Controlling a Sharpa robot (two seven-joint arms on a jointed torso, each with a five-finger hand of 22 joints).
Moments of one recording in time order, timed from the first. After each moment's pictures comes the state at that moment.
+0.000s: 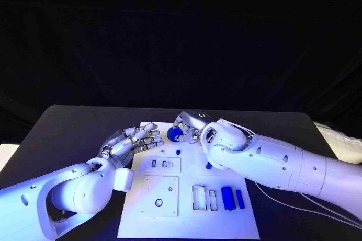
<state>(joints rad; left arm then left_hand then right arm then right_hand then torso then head) 1.15 -0.88 -0.01 1.75 0.16 -0.36 0.41 1.42 -0.04 0.09 0.18 0.16 0.96 0.23 0.10 0.07 1.03 0.18 0.10 0.07 1.04 0.14 0.15 0.12 0.17 0.90 0.25 0.16 0.07 1.09 -0.62 0.18 1.46 -1.73 -0.30 -0.37 1.44 -0.11 0.28 0.13 0.17 1.06 0.13 0.10 0.08 1.47 0.04 1.42 1.31 1.46 -0.04 1.55 1.31 0.12 1.27 0.06 1.25 0.95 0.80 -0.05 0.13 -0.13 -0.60</state>
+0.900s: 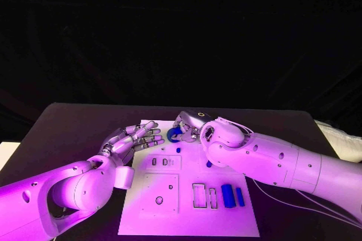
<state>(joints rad) 1.15 -0.88 -0.01 1.75 0.16 -0.36 0.41 1.42 -0.04 0.09 0.18 0.16 0.96 0.23 0.10 0.07 1.03 0.18 0.10 0.07 1.04 0.14 0.15 0.12 0.17 0.90 0.25 0.16 0.07 1.09 -0.59 0.18 1.41 -1.73 -0.28 -0.35 1.31 -0.14 0.23 0.21 0.12 1.00 0.14 0.06 0.07 1.45 0.05 1.32 1.31 1.47 -0.02 1.54 1.31 0.12 1.26 0.08 1.25 0.94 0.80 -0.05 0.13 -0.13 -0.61</state>
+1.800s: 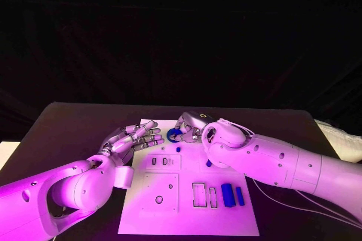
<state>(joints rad) 1.15 -0.88 -0.01 1.75 0.16 -0.36 0.40 1.42 -0.03 0.10 0.18 0.16 0.96 0.23 0.09 0.07 1.03 0.18 0.10 0.07 1.04 0.14 0.14 0.12 0.17 0.90 0.25 0.15 0.07 1.08 -0.60 0.16 1.40 -1.69 -0.33 -0.34 1.20 -0.12 0.09 0.29 0.32 1.00 0.14 0.07 0.07 1.46 0.05 1.34 1.31 1.47 -0.02 1.54 1.31 0.12 1.27 0.09 1.26 0.96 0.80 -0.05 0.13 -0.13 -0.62</state>
